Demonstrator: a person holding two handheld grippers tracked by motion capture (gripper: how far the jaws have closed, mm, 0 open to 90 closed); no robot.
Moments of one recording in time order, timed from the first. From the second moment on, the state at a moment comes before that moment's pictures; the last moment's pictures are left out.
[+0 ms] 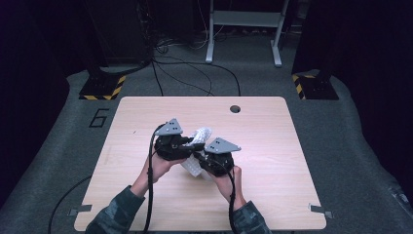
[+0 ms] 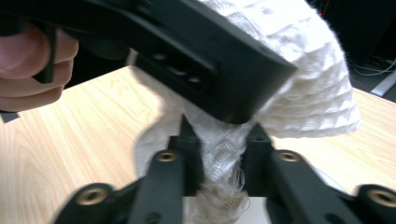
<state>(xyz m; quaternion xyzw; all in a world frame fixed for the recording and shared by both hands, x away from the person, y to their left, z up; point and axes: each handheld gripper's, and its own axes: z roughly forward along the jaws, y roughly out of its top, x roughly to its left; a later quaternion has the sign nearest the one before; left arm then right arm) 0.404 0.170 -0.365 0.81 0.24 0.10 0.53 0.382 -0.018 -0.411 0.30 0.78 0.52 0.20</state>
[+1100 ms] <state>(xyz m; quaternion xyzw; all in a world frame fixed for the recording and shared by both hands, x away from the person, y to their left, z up) 0.396 0.169 -0.468 0.79 0.34 0.12 0.49 0.374 -0.119 -0.376 0.38 0.74 0.47 0.30</state>
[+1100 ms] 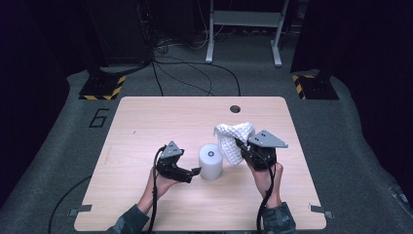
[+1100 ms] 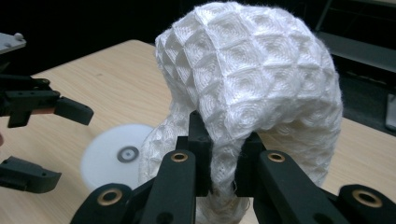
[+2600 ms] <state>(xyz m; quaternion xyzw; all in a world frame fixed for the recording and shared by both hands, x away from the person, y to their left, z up) 0.402 0.109 -0.505 0.75 0.32 0.19 0.54 0.382 -0.094 -0.405 0.34 0.82 0.42 0.20</state>
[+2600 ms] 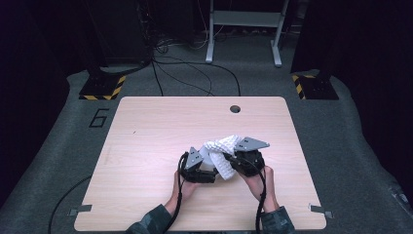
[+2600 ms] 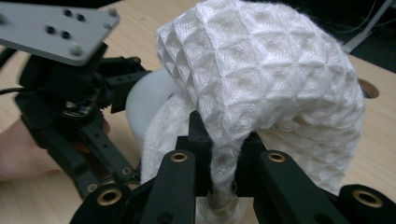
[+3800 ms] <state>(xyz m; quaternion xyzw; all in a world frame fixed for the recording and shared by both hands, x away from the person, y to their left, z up) 0.403 0.109 -0.506 0.76 0.31 0.21 0.54 0.402 -0.094 -0.450 0.38 0.81 0.40 0.20</state>
